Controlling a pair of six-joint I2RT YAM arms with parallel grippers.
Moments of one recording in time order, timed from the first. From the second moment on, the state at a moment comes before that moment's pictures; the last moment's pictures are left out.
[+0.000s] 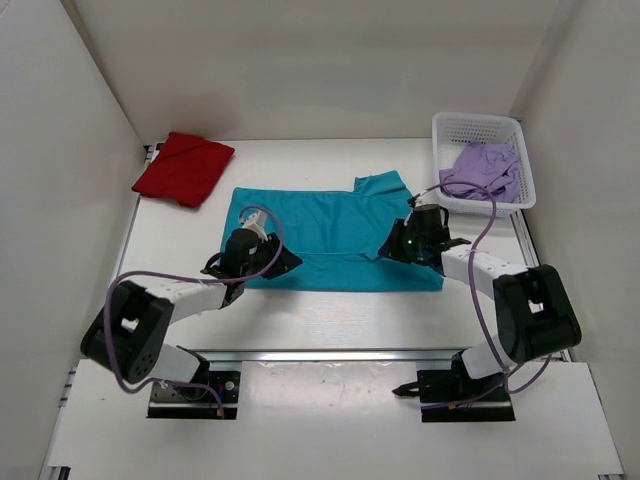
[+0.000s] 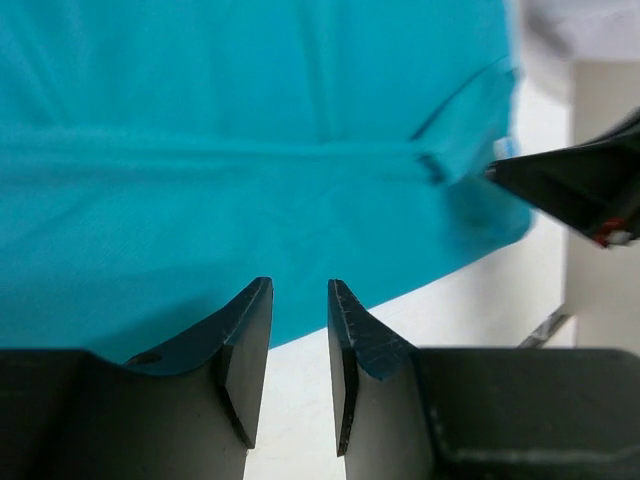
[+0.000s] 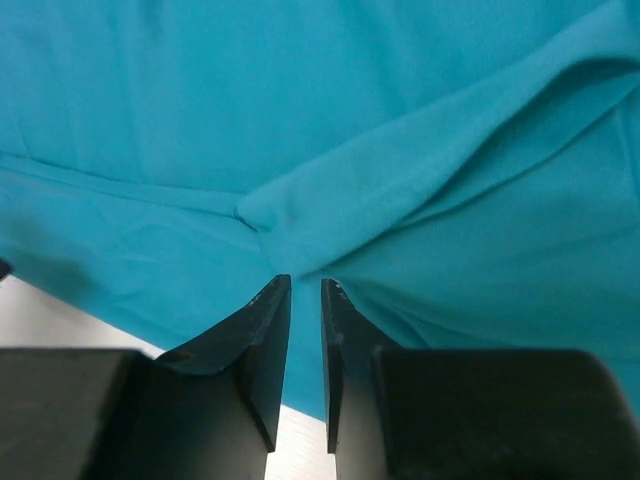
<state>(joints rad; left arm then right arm) -0.48 1.36 0.50 0.38 0.20 -0.80 0.29 1.47 0.72 -0.01 -0.26 0.52</state>
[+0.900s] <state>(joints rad) -0.45 1.47 0.40 0.47 0.23 -0.83 0.29 1.71 0.88 0.03 -0.24 0.54</state>
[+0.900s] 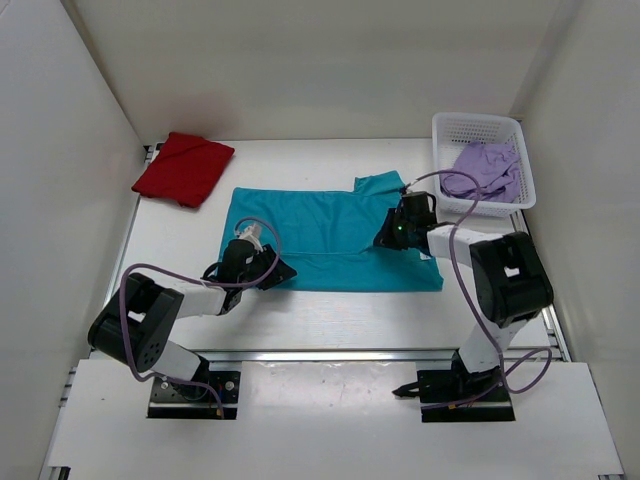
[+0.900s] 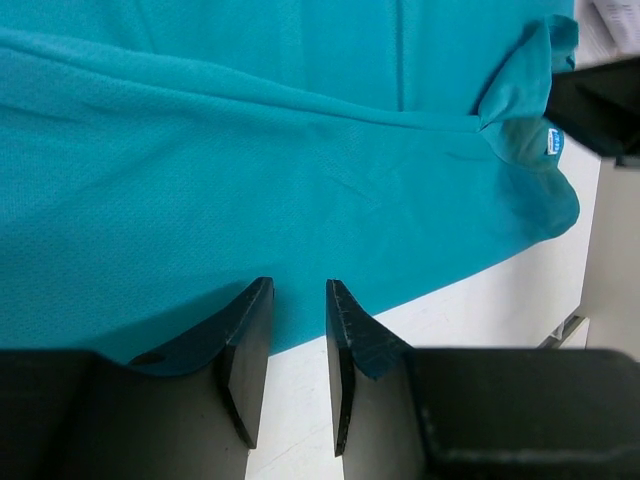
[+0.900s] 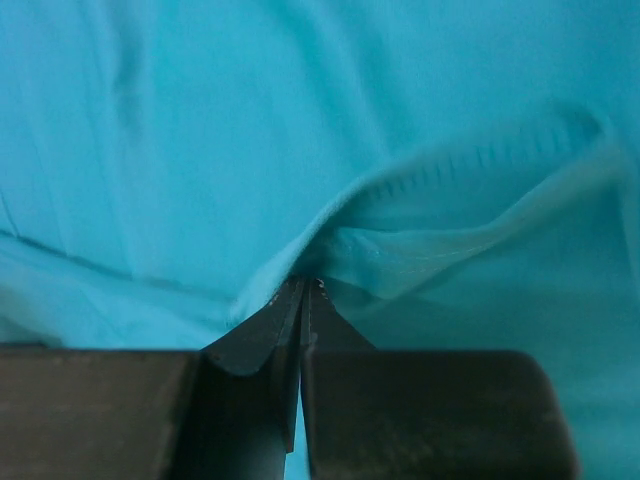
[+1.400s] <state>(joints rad) -0.46 1.43 0.41 0.44 0.22 -0.82 0.33 1.66 0.96 0.03 -0.25 0.53</state>
